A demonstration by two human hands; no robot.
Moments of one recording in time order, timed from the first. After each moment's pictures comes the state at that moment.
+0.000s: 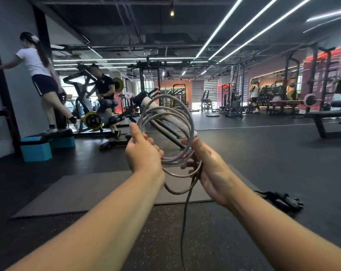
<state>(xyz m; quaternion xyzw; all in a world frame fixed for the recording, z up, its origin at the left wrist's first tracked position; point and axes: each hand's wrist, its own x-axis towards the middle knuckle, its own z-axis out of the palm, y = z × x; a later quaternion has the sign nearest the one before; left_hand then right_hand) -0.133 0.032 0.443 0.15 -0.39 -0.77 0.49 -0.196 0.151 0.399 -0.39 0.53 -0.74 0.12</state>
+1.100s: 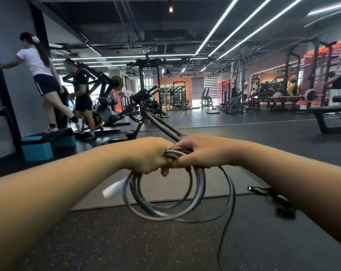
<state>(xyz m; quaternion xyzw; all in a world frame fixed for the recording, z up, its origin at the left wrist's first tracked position) -0.109 -0.006 0.473 -0.05 -1.00 -0.05 0.04 -0.208 0.154 0.462 -0.58 0.78 -0.24 0.06</state>
